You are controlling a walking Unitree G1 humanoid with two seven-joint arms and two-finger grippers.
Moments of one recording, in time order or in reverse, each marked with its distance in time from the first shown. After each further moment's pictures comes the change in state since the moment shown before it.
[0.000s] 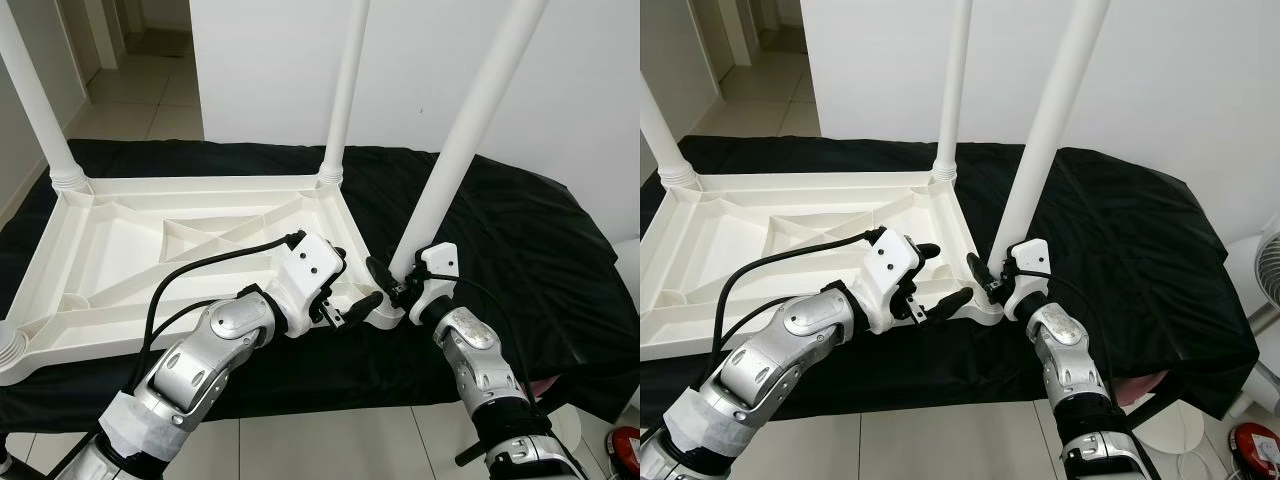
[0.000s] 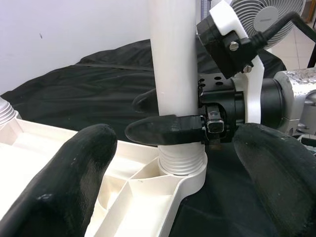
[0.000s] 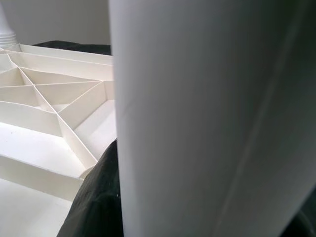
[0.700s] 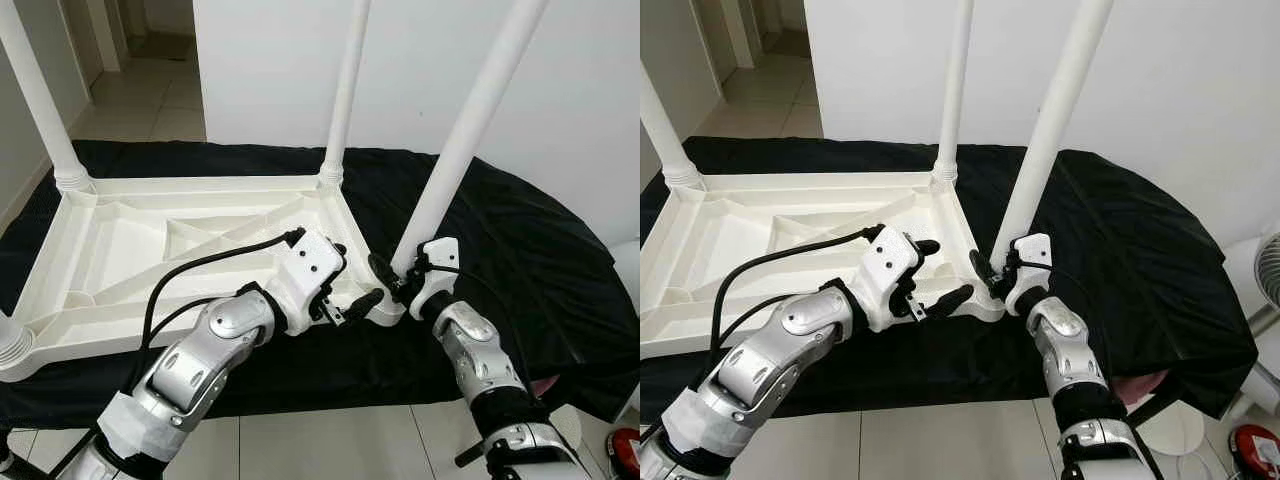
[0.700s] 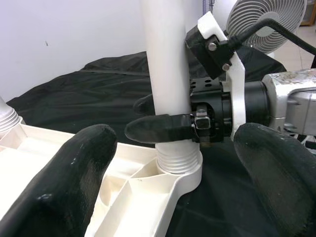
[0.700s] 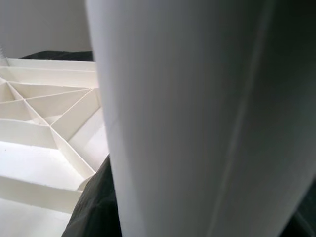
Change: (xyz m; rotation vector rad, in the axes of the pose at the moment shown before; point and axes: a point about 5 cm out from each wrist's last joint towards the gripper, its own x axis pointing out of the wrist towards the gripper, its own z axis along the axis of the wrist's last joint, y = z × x) left arm -0.001 0.001 0.005 0.014 -0.016 0.009; right arm 0.008 -0.010 0.001 0.087 0.024 -0.058
